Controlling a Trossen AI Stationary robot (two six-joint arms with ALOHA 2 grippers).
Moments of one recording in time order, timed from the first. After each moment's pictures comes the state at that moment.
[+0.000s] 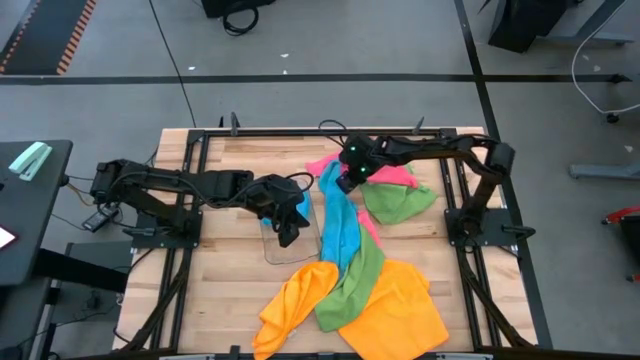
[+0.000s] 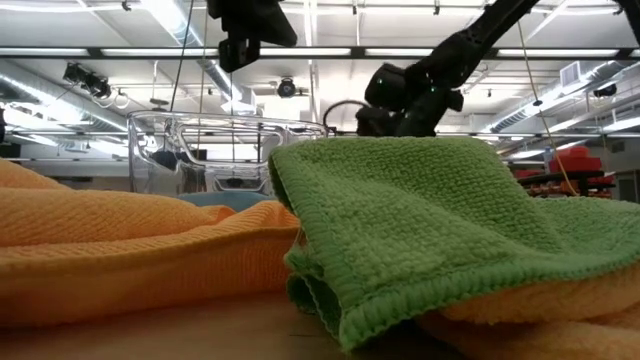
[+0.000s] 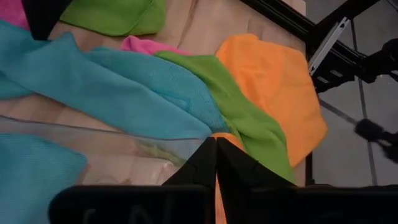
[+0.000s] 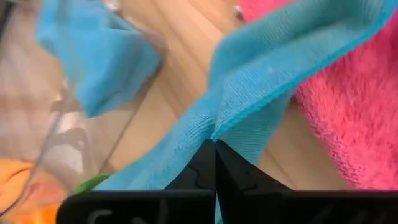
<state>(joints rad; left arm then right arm) -0.06 1.41 1.17 -0.45 0.07 -0.50 -0.46 1.73 1.07 -0.33 -0.37 0.43</state>
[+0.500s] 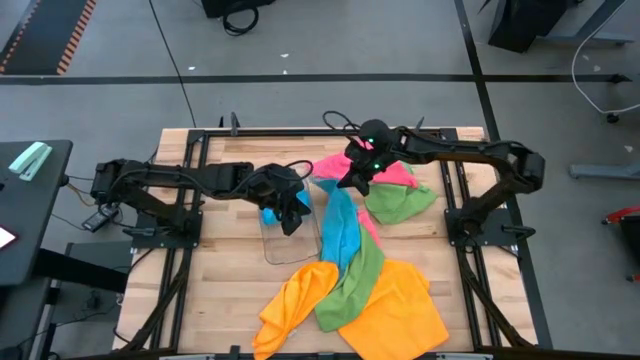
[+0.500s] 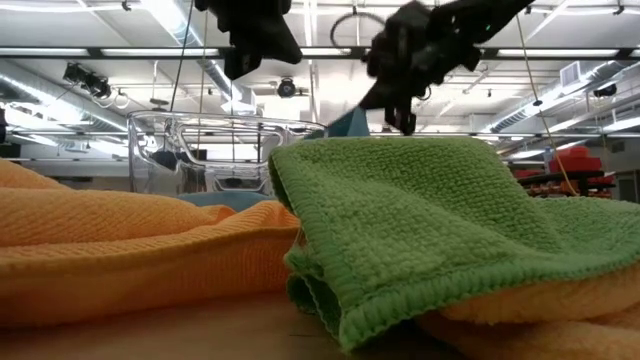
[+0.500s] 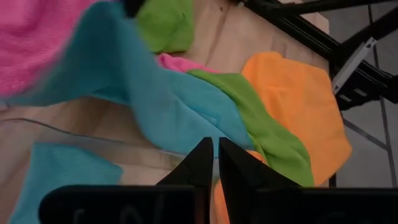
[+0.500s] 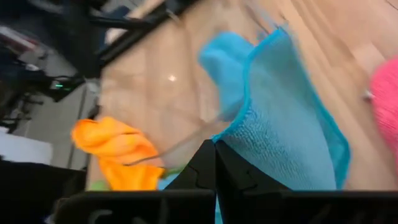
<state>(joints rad) 0.02 1.41 1.17 -0.45 0.05 -0.48 -0.40 1.48 1.07 -0.30 -0.59 0.26</state>
